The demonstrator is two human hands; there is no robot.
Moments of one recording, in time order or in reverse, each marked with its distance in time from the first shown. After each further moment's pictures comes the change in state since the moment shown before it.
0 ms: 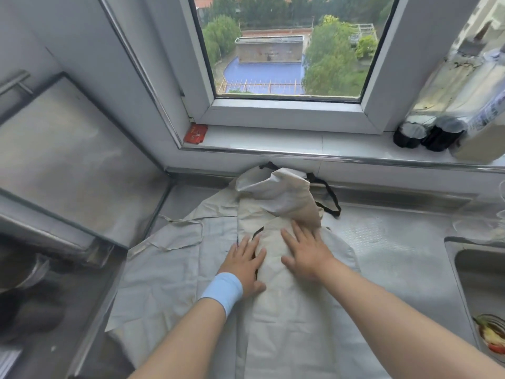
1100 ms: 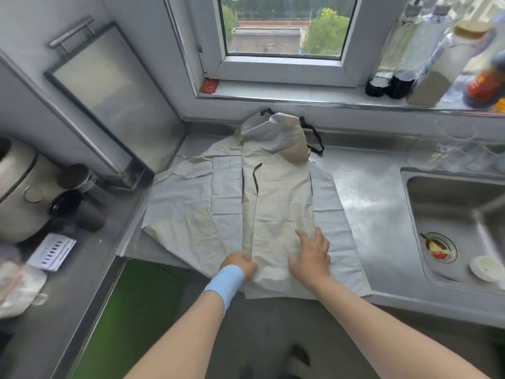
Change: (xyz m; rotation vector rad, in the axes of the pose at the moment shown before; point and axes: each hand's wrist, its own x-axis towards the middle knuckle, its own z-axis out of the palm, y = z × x) left_hand -0.212 0.098 0.075 -0.993 -0.199 -0.673; right_hand -0.251 -0.115 0.087 0.521 0.200 0.442
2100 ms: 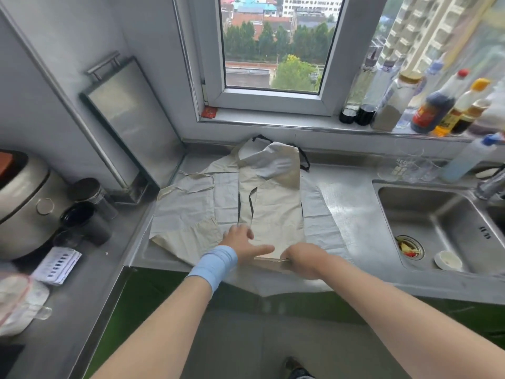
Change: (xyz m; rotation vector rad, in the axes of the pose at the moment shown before) left_hand -0.059 -0.007 -0.077 0.256 0.079 0.555; right_hand -0.055 -0.059 -0.058 -0.487 -0.368 -0.369
